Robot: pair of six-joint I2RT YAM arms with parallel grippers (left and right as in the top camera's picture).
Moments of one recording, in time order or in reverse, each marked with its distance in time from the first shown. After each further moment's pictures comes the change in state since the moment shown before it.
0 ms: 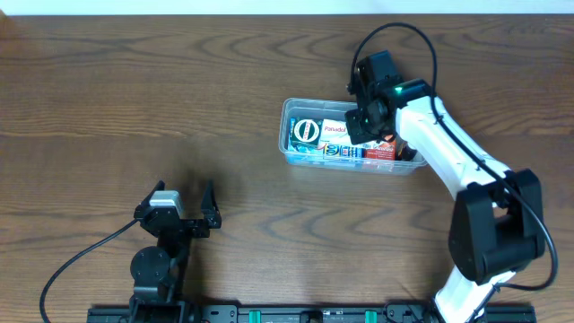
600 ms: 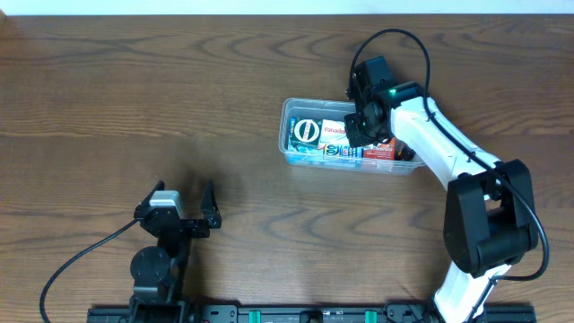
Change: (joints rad) left arm 0.000 0.000 0.000 0.000 0.000 0.000; right arm 0.000 0.038 -0.008 0.022 0.011 0.019
